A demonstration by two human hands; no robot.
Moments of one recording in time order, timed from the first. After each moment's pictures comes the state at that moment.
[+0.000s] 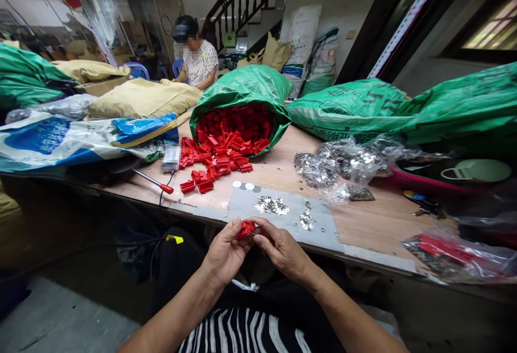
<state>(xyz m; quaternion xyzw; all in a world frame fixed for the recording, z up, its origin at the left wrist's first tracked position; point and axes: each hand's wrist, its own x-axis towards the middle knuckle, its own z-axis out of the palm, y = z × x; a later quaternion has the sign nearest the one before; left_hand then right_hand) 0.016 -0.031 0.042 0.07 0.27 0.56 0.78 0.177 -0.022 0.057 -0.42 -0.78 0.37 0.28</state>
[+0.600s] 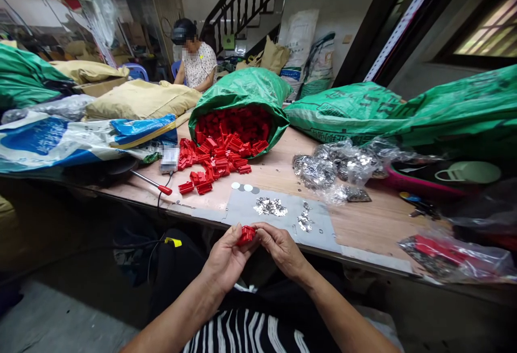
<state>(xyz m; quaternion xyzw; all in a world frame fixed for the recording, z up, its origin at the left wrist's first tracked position) 0.022 -0.041 0.041 0.07 0.27 0.55 0.79 0.177 -0.019 0.045 -0.42 -0.72 0.44 0.33</state>
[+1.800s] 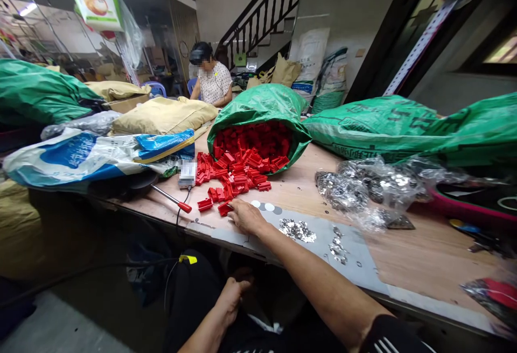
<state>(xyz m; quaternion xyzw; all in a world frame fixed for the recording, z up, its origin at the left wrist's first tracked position) -0.022 -0.030 -0.130 0.17 0.48 0.44 0.74 0.048 0.120 0.036 -0.43 -0.87 0.19 0.13</state>
